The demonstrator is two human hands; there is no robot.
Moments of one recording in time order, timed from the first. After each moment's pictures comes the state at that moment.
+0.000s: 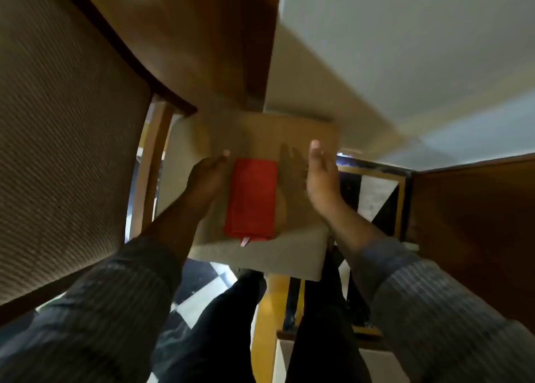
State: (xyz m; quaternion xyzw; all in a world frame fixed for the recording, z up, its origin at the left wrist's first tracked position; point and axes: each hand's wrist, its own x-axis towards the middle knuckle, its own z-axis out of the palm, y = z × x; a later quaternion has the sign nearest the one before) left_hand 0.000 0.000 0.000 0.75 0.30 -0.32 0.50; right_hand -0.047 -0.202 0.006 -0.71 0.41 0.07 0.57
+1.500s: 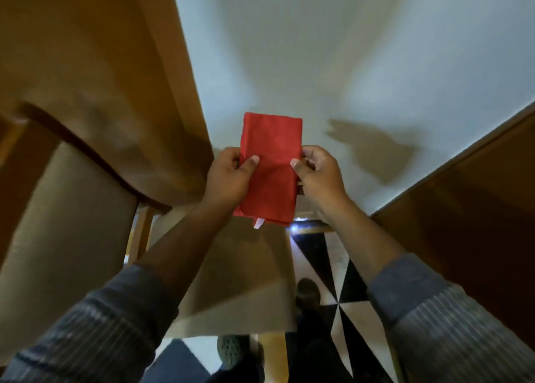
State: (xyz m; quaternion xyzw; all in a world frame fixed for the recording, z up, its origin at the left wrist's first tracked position) left_hand -0.009 -0.126 0.244 0.78 -0.03 -0.16 0.60; right_hand -0.070 -0.276 0.244 -0.74 0.29 -0.10 0.60
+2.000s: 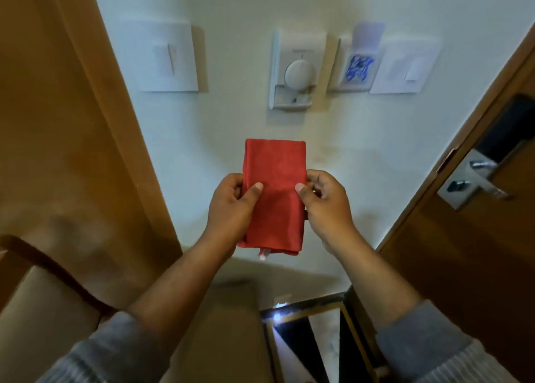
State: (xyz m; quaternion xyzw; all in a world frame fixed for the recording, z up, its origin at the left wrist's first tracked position) left_hand -0.013 -0.212 0.379 0.71 -0.17 -0.11 0.68; right_hand -0.095 -0.352 0.384 -0.74 0.24 -0.28 0.56
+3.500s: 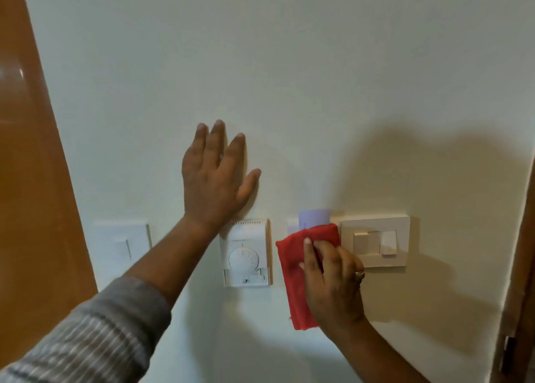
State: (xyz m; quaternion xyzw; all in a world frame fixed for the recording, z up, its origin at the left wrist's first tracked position) left_hand 0.119 -0.373 0.623 0.73 -0.27 0.60 0.16; right_hand 0.014 -0.559 0.454 -0.75 0.09 -0.64 -0.17
